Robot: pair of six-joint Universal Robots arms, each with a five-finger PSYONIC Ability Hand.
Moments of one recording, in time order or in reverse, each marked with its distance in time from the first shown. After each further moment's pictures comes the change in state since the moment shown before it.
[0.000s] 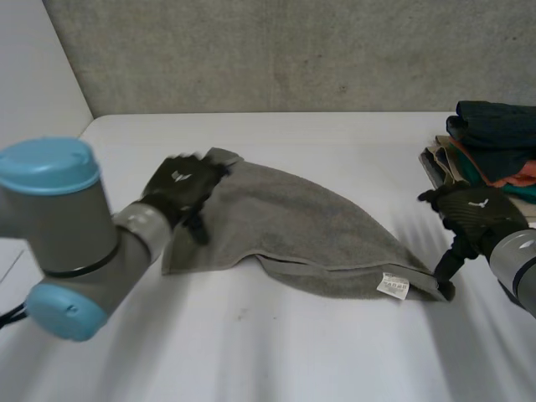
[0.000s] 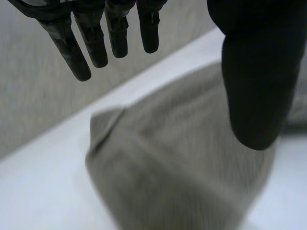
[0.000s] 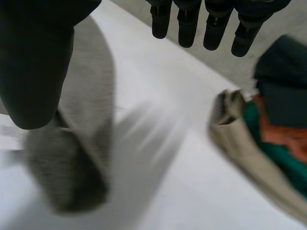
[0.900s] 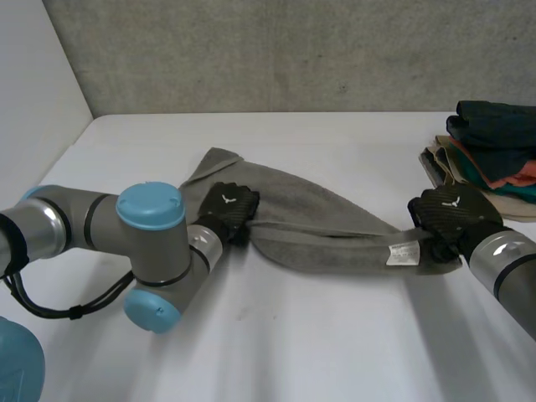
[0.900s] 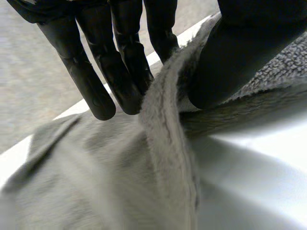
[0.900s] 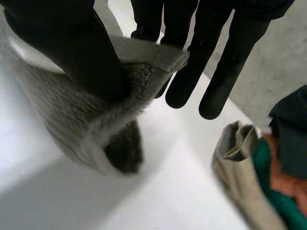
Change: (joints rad) left arm -0.117 -0.390 0.253 0.170 -0.046 0.030; right arm 0.042 0.011 0.019 -0.095 -0.055 -0.188; left_hand 0.861 0.918 0.914 0.923 0.869; right_hand 0.898 0.961 0.973 0.982 0.936
